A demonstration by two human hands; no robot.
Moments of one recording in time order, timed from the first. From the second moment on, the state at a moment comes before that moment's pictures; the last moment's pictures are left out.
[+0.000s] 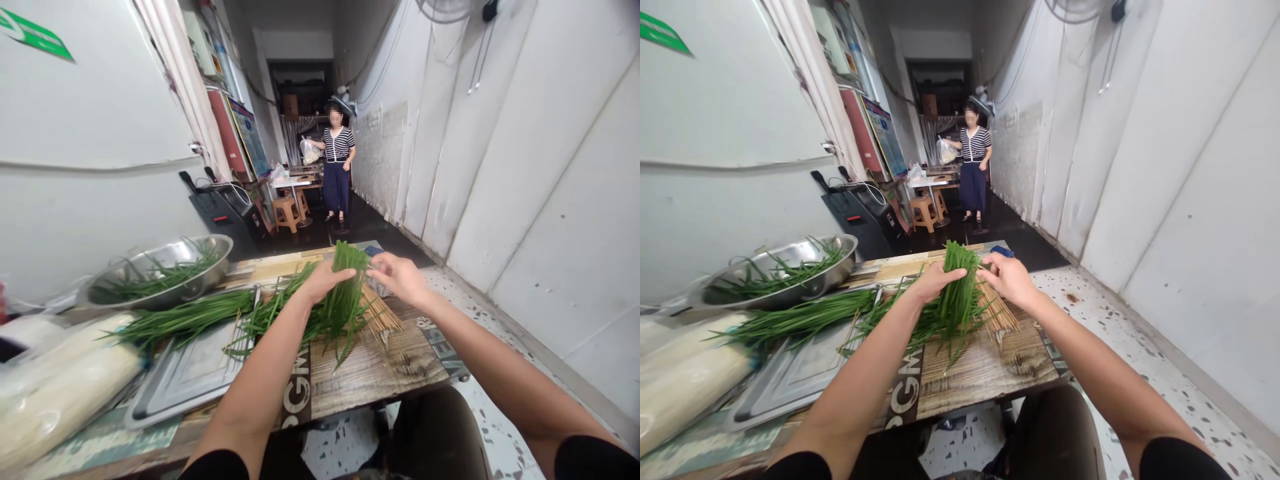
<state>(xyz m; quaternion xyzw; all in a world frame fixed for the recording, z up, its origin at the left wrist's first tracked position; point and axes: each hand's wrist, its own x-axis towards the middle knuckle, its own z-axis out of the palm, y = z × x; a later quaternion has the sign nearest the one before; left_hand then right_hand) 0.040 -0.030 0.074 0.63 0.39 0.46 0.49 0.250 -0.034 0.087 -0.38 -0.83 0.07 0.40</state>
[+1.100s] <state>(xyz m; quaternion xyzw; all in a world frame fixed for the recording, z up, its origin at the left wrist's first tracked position) 0.016 -0.079 0.110 0.47 0.34 0.49 0.65 0.226 -0.051 0.147 -0.35 -0.84 0.27 0.31</state>
